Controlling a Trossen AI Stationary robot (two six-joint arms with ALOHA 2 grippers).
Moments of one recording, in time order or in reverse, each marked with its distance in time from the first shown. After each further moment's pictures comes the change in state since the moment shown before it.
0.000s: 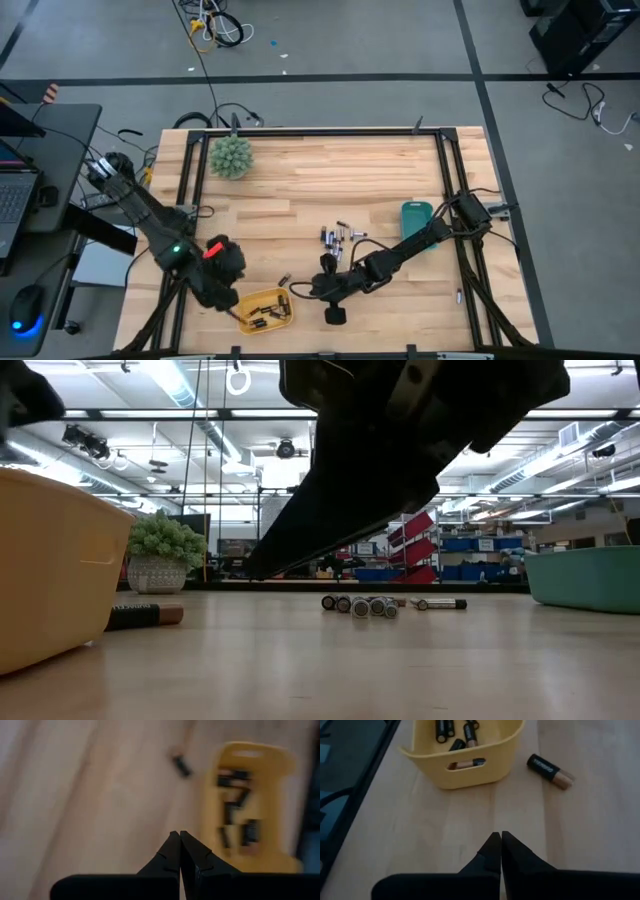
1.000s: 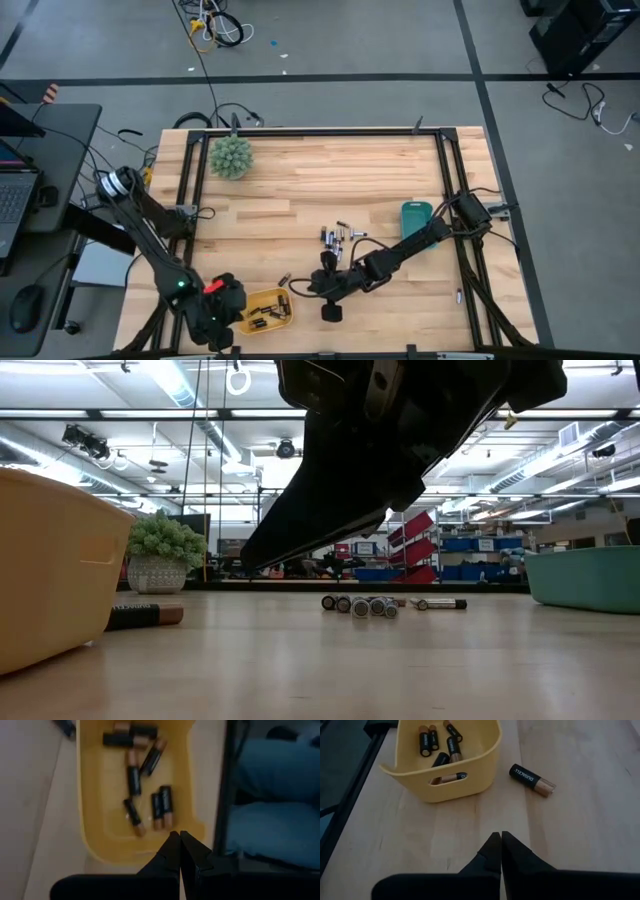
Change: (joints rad) left arm -0.154 0.217 0.000 0.344 0.098 -0.076; right arm -0.008 0.000 0.000 0.018 0.057 0.035
